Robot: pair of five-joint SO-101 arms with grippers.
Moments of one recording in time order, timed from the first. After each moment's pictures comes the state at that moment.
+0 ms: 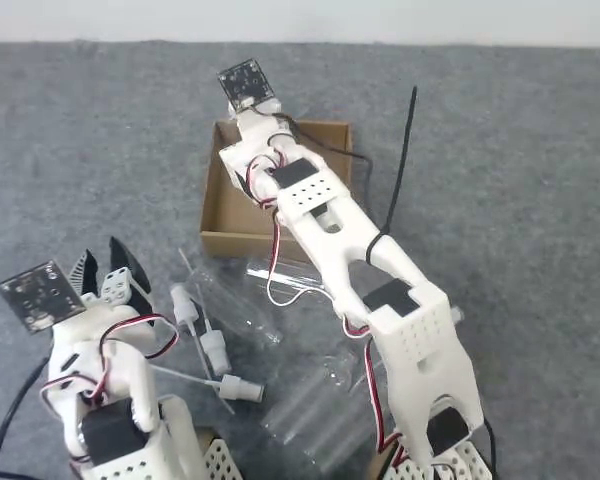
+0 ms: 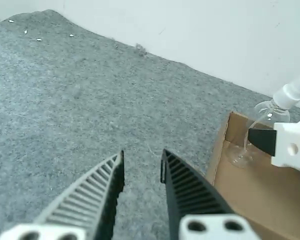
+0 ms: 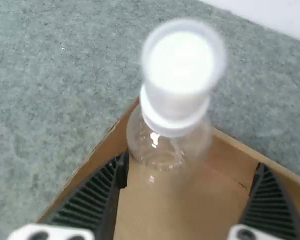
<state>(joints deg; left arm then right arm) -26.1 -103.3 80.0 59.8 14.5 -35.6 37.3 -21.2 30.9 -1.5</state>
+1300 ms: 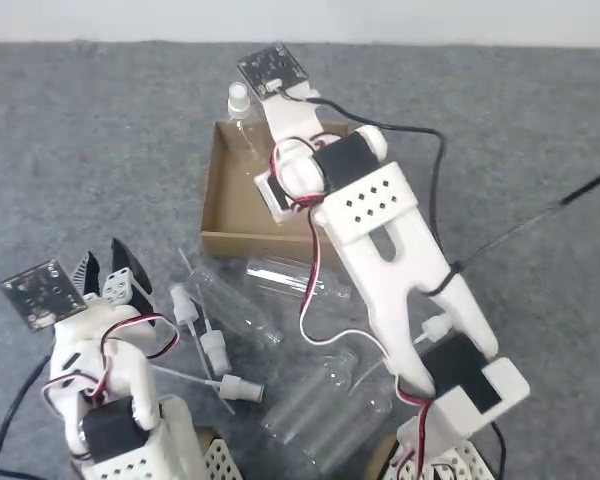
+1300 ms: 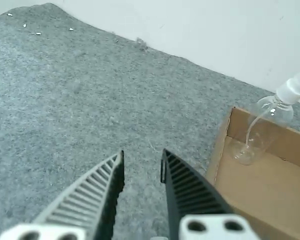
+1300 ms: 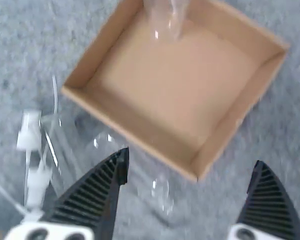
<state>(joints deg) -26.0 -103.3 81.0 59.8 14.5 -35.6 5.0 -21.2 88.3 -1.5</state>
